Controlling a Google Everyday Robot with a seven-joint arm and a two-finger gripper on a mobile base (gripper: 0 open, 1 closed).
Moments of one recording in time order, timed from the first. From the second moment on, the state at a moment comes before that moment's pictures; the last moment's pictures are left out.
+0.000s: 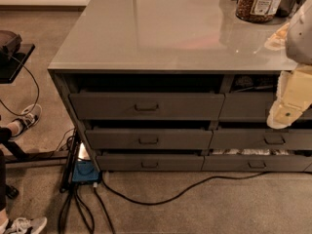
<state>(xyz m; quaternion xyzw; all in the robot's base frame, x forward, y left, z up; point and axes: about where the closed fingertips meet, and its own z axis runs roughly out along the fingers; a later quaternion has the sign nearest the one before) 0.438 -0.217 0.976 -0.60 0.78 -0.03 0.16</state>
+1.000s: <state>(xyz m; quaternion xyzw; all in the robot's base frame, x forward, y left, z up) 0.426 -0.173 0.920 -0.64 0.74 0.01 0.19</state>
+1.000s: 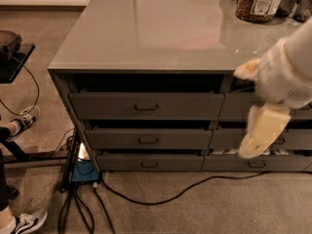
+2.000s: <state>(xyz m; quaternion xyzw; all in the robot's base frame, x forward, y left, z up) 0.436 -0.011 0.700 -0.63 0.71 0.21 0.24</state>
